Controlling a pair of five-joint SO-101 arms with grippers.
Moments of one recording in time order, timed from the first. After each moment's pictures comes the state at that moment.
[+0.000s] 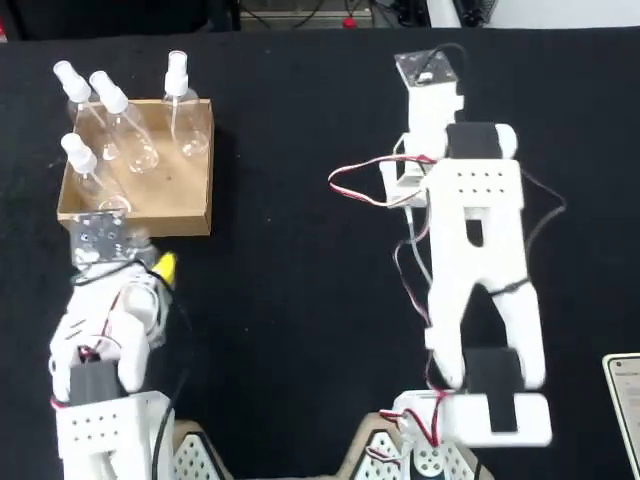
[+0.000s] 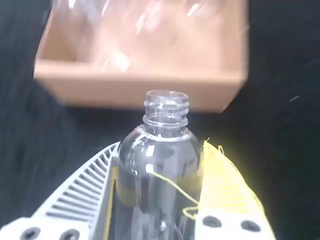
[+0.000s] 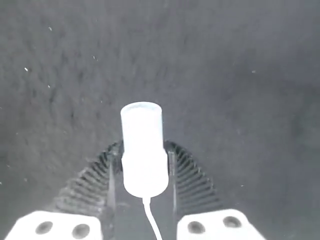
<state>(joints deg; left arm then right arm) -14.9 -89.3 81.7 50.8 -7.3 -1.0 -6.8 1.1 84.2 8.4</state>
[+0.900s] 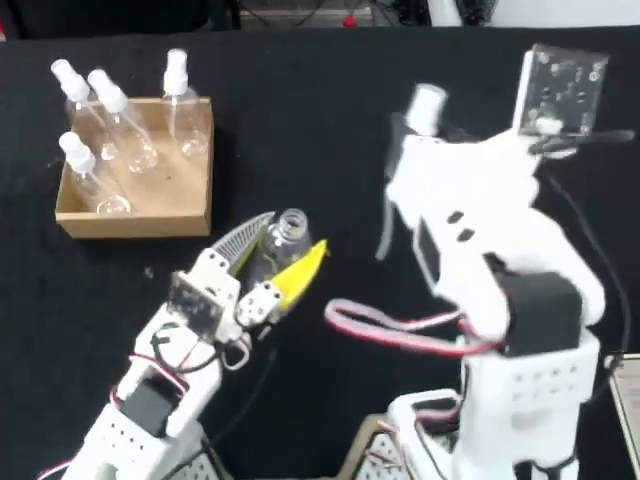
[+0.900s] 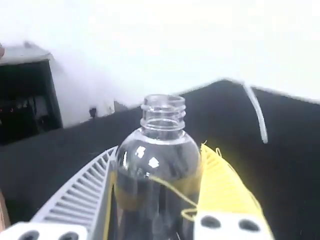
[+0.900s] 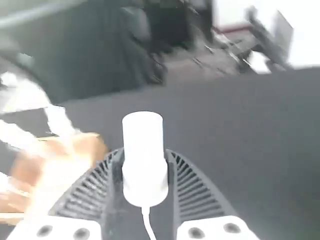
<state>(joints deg) 27.5 -103.2 96.0 12.0 -3.6 -10.5 -43.9 4.4 70.7 -15.0</state>
